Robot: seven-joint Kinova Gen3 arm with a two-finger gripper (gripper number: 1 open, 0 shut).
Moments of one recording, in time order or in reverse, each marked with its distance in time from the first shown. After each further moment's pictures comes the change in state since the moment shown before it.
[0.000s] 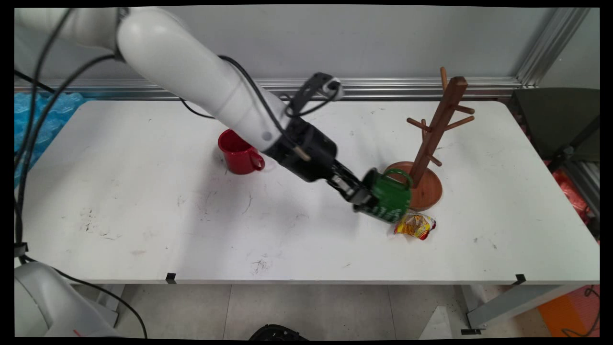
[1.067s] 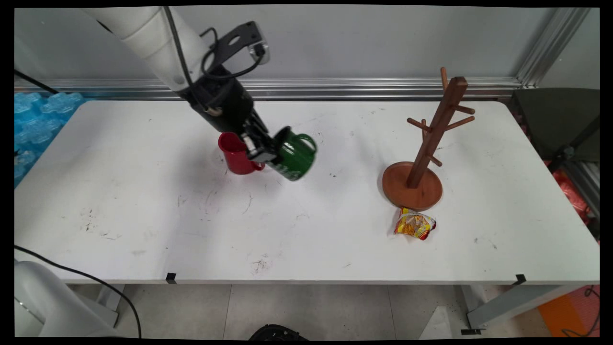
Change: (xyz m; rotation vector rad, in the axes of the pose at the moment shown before) arm 0.005 -0.017 -0.123 0.308 -0.268 0.206
